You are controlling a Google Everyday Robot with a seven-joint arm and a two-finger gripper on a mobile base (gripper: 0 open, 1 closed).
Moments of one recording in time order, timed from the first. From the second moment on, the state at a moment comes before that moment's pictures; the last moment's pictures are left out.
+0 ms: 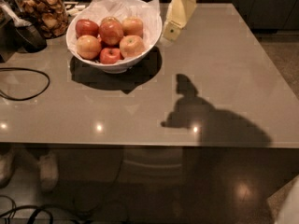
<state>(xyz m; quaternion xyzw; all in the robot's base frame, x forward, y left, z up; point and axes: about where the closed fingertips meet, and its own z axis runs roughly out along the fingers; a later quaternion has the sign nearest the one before) 0.608 -0.066 1.019 -0.59 0.77 0.03 0.23</state>
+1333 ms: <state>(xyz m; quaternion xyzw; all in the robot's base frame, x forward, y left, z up) 0.655 -0.009 1.006 -0.59 0.78 0.03 0.23</state>
